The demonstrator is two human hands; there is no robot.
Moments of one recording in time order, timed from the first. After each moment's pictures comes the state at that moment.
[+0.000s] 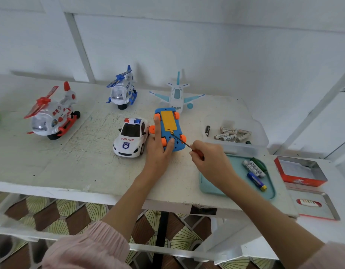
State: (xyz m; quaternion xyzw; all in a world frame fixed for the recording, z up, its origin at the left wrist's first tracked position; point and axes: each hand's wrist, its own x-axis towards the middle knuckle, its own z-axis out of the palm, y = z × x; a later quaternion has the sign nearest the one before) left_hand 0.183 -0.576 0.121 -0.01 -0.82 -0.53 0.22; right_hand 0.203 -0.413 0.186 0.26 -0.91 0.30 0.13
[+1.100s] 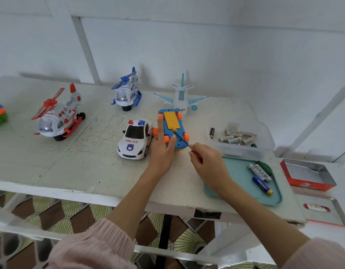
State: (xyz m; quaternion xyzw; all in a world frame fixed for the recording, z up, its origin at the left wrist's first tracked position) left_hand 0.178 -0.574 0.134 0.03 -0.79 -0.58 0.18; right_hand 0.193 -0.424 0.163 0.28 -0.89 0.32 0.18
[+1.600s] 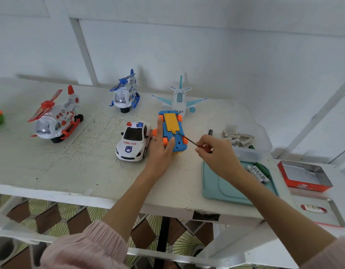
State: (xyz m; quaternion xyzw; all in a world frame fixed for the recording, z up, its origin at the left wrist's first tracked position) left_hand 0.183 -0.576 0.143 0.01 -0.79 -0.60 0.15; right_hand 0.184 -0.406 0.199 0.20 -0.90 0.38 0.08
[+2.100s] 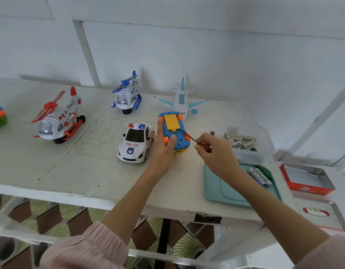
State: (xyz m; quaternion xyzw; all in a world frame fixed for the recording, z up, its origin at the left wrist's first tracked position) left_hand 0.188 -0.568 0.165 0.03 -0.73 -0.67 0.11; right_hand 0.179 -0.415 0.198 0.23 -0.88 0.38 0.13
